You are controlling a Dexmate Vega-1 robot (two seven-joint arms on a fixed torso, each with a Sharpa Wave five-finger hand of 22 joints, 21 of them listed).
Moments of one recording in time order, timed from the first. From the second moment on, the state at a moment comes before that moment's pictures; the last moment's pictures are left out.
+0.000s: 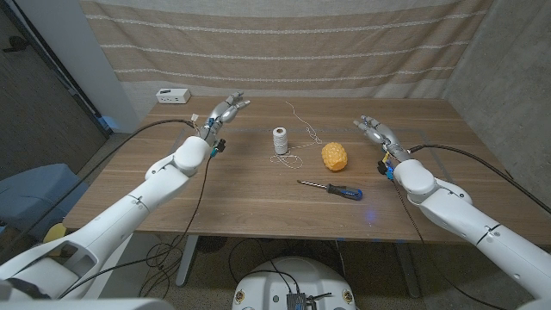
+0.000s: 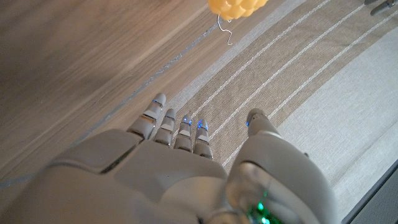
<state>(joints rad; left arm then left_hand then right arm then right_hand) 0.78 0.68 0.48 -1.56 -0.12 -0.06 0.21 0.34 0.11 0.55 -0.12 0.18 0.04 -0.09 0.22 0.18 0.09 -0.04 0.29 0.20 0.18 0.02 0.24 0.18 0.11 0.16 0.43 0.20 -1.05 -0.81 -0.38 -1.83 0.26 -0.09 -0.33 0.43 0.15 0.29 -0.08 0.19 0.11 -0.04 0.19 0.18 0.11 0.04 0.21 0.19 0.09 0.08 0.23 0.19 0.20 0.09 0.23 0.18</state>
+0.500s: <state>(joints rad) 0.70 0.73 0.55 -1.62 0.05 0.01 0.17 0.36 0.09 0.54 -0.14 0.17 0.04 -0.10 0.21 0.18 0.11 -0.04 0.29 0.20 0.21 0.00 0.24 0.19 0.14 0.16 0.43 0.21 -1.15 -0.89 -0.38 -2.04 0.14 -0.36 -0.42 0.45 0.15 0.30 -0.09 0.19 0.11 -0.04 0.19 0.18 0.11 0.04 0.21 0.19 0.09 0.07 0.23 0.19 0.21 0.10 0.23 0.18</state>
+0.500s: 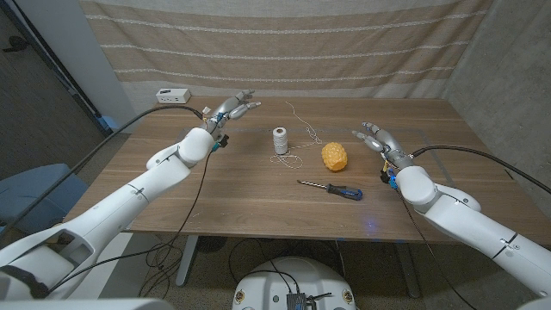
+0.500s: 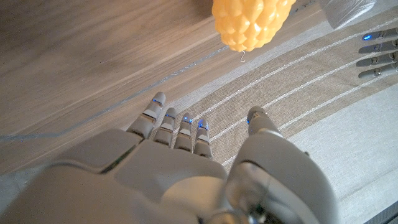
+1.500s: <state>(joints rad) 0.59 0.77 0.65 -1.67 0.32 0.06 0.03 0.44 0.03 0.51 -0.17 0.17 0.11 -0.09 0.21 0.18 0.16 -0.05 0.28 0.20 0.26 -0.04 0.24 0.19 0.28 0.16 0.49 0.20 -1.24 -0.98 -0.45 -2.37 -0.02 -0.85 -0.48 0.48 0.14 0.31 -0.12 0.18 0.13 -0.05 0.20 0.18 0.13 0.03 0.21 0.19 0.12 0.05 0.23 0.19 0.22 0.09 0.23 0.18</state>
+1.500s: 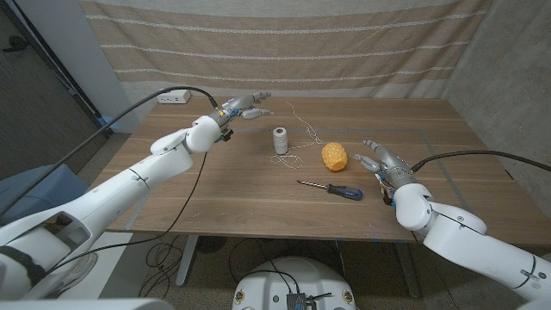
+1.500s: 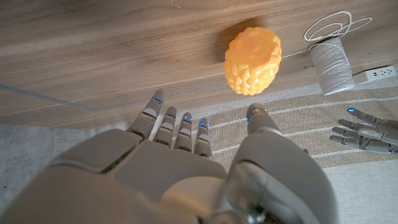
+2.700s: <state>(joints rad) 0.48 0.73 0.73 -1.62 0.45 0.01 -0.14 0.46 -0.06 0.44 -0.15 0.19 0.20 -0.10 0.21 0.18 0.22 -0.04 0.28 0.22 0.33 -0.04 0.26 0.21 0.28 0.12 0.48 0.20 -1.01 -1.04 -0.78 -2.53 -0.14 -1.24 -0.36 0.57 0.08 0.31 -0.17 0.18 0.25 -0.02 0.22 0.18 0.27 0.04 0.25 0.21 0.26 -0.04 0.27 0.21 0.29 0.06 0.22 0.18</state>
